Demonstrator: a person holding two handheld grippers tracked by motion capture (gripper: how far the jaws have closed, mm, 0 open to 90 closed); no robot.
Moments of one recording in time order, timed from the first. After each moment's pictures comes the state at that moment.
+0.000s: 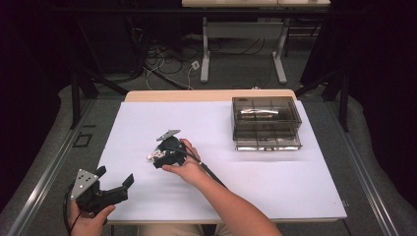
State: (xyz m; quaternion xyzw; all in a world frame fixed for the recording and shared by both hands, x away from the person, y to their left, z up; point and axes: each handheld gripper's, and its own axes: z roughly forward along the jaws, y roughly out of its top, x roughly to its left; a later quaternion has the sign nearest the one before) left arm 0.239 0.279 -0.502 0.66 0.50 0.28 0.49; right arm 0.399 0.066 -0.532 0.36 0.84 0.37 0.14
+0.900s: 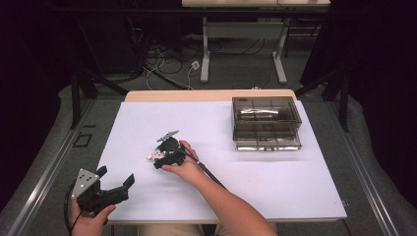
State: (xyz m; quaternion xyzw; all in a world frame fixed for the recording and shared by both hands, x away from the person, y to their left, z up) left arm 0.240 0.279 -0.503 0.66 0.50 0.28 0.49; right arm 0.410 0.074 -0.554 0.39 0.85 0.35 0.11
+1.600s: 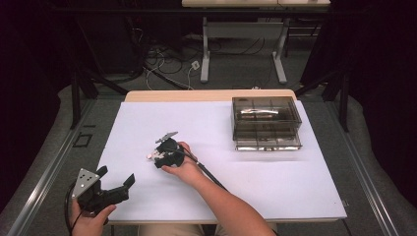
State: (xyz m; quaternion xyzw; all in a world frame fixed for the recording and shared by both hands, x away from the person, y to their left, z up) left arm 0.241 0.278 -0.503 0.66 0.50 0.27 0.49; right arm 0.408 0.076 -0.554 0.36 0.85 0.35 0.11
